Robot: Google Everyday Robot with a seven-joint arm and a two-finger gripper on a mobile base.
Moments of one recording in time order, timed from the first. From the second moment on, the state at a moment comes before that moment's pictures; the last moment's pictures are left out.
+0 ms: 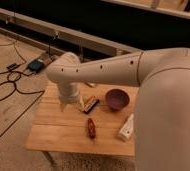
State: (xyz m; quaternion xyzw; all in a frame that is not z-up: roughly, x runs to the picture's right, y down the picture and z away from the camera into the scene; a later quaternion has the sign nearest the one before) arm -0.093 0.098 0.710 -0.25 0.24 0.63 0.69
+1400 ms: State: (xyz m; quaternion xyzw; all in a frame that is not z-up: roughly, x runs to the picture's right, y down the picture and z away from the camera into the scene) arm 0.040 0.006 0.863 -0.28 0.19 0.47 0.82
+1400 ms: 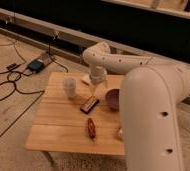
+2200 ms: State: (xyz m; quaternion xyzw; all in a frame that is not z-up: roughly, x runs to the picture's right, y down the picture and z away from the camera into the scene) arm 0.035 -0.034 0.962 -0.31 0.17 0.42 0.83
